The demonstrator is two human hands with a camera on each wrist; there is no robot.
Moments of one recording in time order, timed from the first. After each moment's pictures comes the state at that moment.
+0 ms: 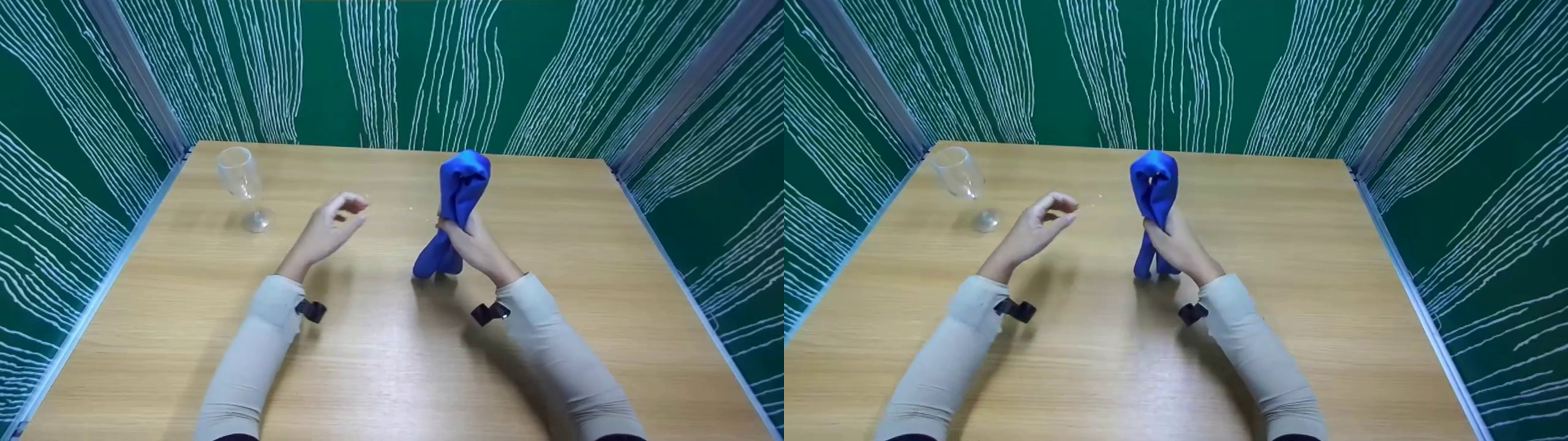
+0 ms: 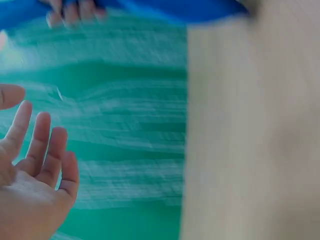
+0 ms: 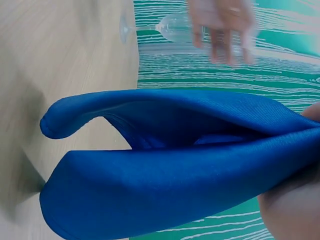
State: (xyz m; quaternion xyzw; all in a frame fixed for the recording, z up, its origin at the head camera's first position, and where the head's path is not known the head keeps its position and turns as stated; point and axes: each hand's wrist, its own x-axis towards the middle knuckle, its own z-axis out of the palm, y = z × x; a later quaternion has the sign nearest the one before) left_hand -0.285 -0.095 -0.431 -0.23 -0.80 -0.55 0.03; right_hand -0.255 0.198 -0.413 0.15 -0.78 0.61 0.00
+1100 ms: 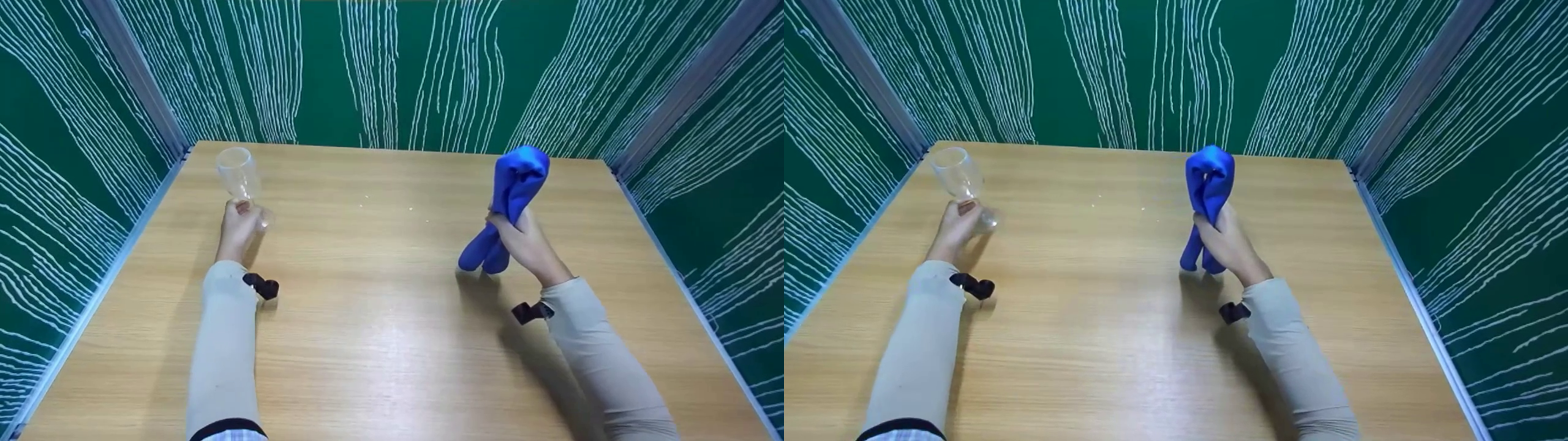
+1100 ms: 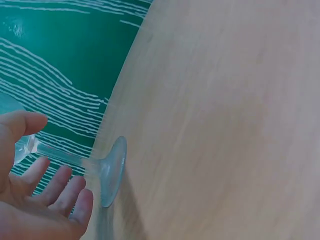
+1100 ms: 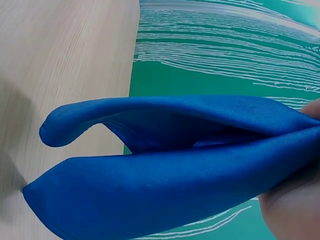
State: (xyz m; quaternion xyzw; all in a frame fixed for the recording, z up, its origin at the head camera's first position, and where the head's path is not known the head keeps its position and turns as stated) left_hand -0.326 -0.233 -0.476 0.15 -0.75 -0.64 0.02; right_hand -0.250 0.267 -0.398 0.10 -0.81 0.58 0.02
